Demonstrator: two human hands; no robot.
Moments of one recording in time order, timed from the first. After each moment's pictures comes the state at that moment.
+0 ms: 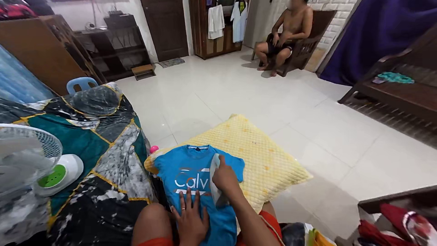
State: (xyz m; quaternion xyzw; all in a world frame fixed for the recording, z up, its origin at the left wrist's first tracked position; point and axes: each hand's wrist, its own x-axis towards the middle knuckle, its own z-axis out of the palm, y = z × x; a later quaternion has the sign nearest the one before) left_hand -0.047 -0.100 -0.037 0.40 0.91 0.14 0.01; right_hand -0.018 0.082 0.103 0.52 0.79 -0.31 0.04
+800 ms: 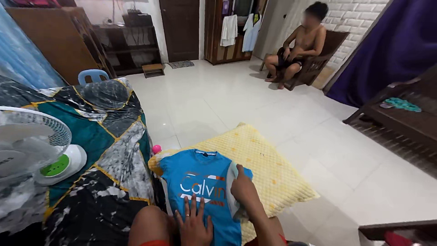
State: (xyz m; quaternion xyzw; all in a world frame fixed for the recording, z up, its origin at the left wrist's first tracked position) left_hand -0.048 -0.103 -0.038 0.40 0.90 0.16 0.03; right_hand 0.002 0.098 0.105 0.56 0.79 -0.26 0.06
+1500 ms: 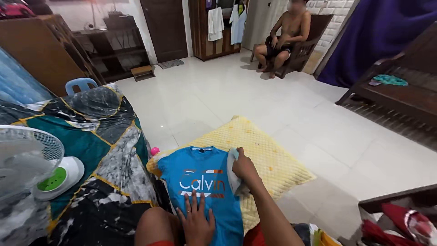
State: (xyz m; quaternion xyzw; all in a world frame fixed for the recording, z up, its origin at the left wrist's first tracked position) left_hand -0.048 -0.103 -0.035 0.40 0.90 0.15 0.02; right_hand 0.001 0.143 0.101 0.56 0.78 -0.29 0.02
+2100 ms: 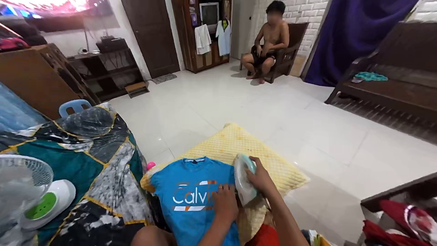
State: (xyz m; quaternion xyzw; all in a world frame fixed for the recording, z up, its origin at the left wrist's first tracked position) left_hand -0.017 0.053 0.037 0.55 0.81 0.07 0.18; right_hand 0.089 0.184 0.087 0.52 0.73 -0.41 -0.17
